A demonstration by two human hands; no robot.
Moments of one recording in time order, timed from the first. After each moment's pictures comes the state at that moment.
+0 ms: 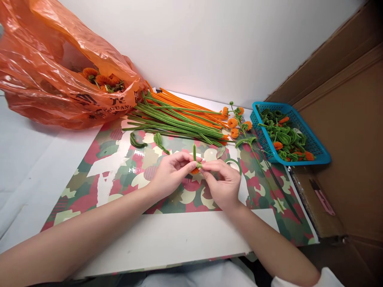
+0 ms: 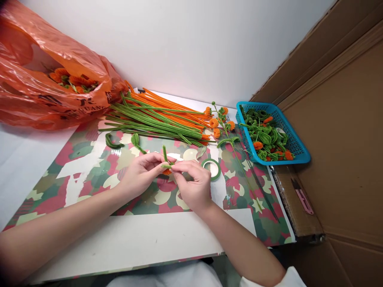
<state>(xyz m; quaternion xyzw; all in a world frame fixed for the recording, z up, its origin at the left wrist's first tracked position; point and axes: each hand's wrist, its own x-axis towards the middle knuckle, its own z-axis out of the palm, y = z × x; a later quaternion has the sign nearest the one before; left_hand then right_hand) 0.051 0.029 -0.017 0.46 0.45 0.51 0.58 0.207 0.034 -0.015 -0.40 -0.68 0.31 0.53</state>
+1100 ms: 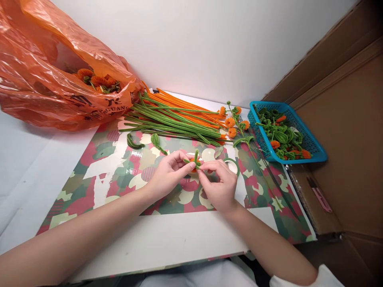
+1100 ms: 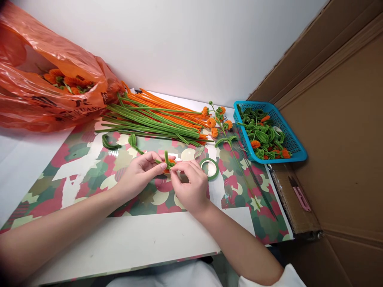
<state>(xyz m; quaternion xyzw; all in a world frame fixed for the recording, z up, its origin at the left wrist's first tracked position) 0.050 0.029 -0.017 0.43 0.44 0.51 0.60 0.206 0.031 -0.015 -0.41 -0.74 0.15 0.51</state>
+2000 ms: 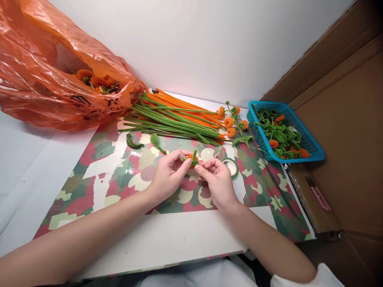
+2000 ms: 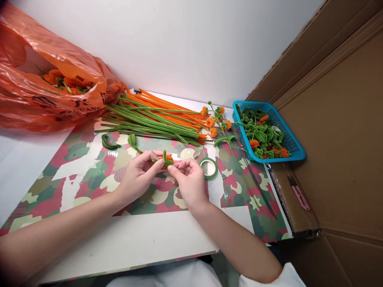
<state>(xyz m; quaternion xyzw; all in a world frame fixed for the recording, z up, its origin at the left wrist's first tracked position) 0.060 0.025 -0.020 0.48 0.46 0.55 0.51 0.196 0.030 -0.005 -0.51 -0.36 0.63 0.47</state>
